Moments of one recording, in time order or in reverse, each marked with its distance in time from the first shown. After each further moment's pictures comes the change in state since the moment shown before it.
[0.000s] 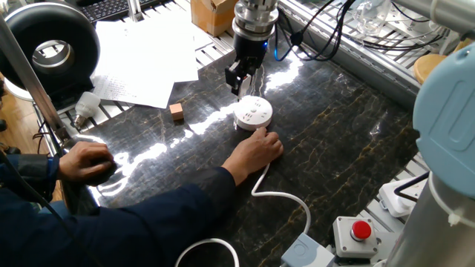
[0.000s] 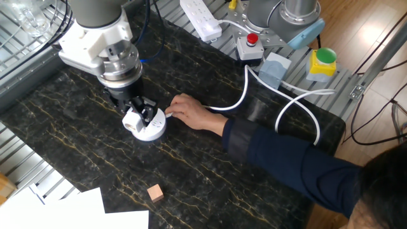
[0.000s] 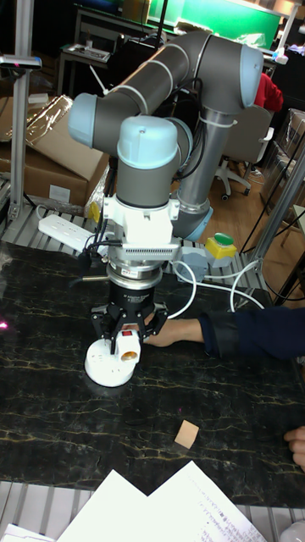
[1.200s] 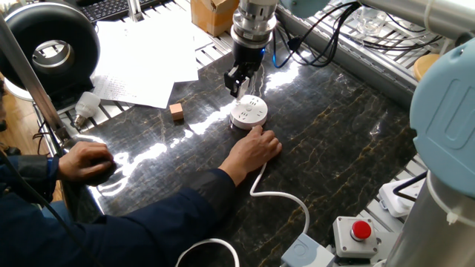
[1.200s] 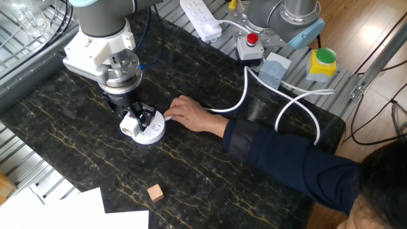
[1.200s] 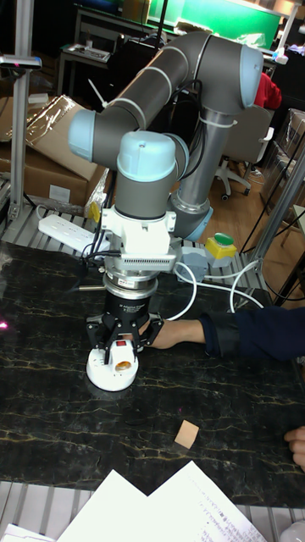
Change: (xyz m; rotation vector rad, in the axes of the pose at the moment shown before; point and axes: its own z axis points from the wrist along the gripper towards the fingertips) arm -0.001 -0.010 0.019 0.028 -0.027 -0.027
